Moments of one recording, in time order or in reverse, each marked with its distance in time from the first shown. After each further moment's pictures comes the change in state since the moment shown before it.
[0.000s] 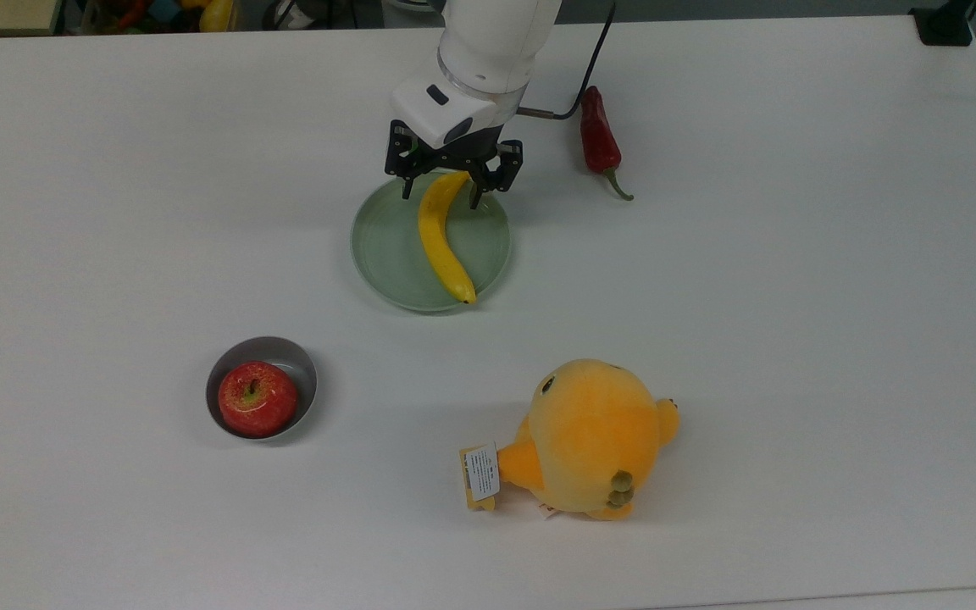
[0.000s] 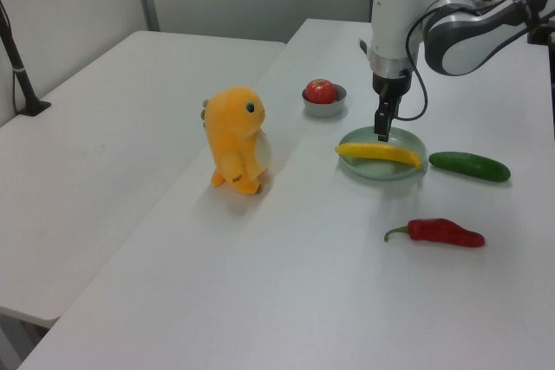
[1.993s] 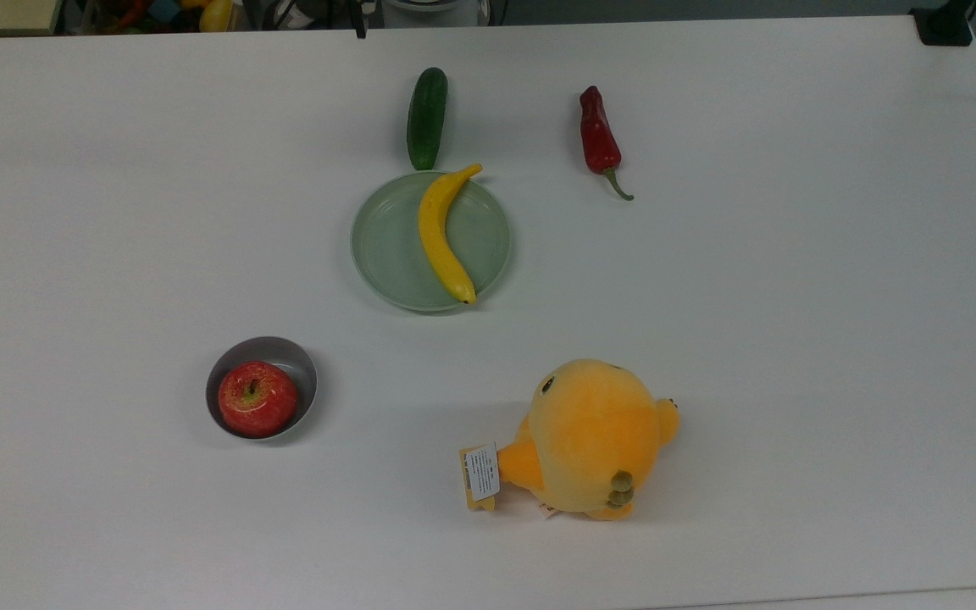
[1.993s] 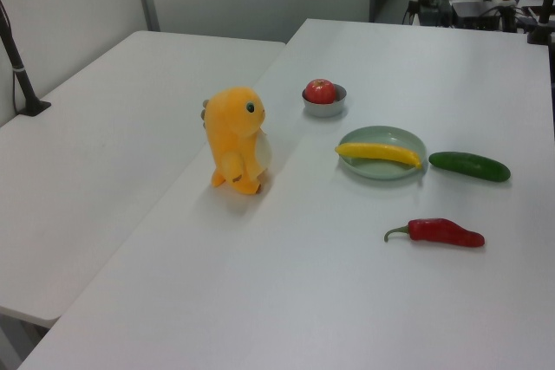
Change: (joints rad) arm 0.112 -0.178 -0.390 0.359 0.356 -0.450 -0.389
